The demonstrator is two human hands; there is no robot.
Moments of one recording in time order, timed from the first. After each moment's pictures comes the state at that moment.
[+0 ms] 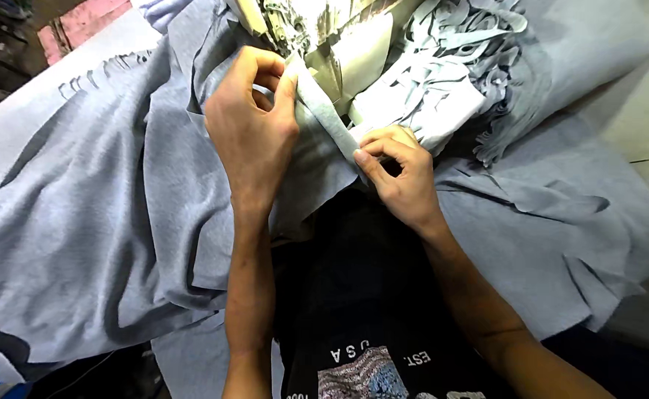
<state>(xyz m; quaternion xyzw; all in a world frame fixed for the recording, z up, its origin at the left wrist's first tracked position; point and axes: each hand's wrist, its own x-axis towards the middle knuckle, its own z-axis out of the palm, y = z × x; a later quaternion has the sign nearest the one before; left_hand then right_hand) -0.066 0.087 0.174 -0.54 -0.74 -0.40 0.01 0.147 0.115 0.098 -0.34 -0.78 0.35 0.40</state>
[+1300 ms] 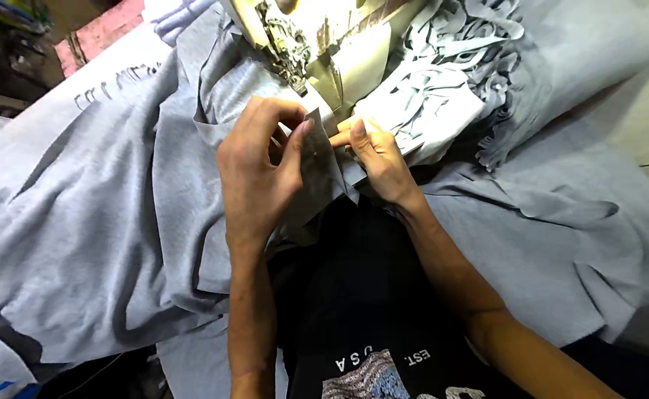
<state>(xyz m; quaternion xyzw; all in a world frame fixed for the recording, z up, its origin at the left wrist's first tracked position) -0.053 0.037 0.180 -0.66 -0.65 -0.38 -0.04 0.116 0.138 0.099 -0.30 -0.73 0.50 0.36</state>
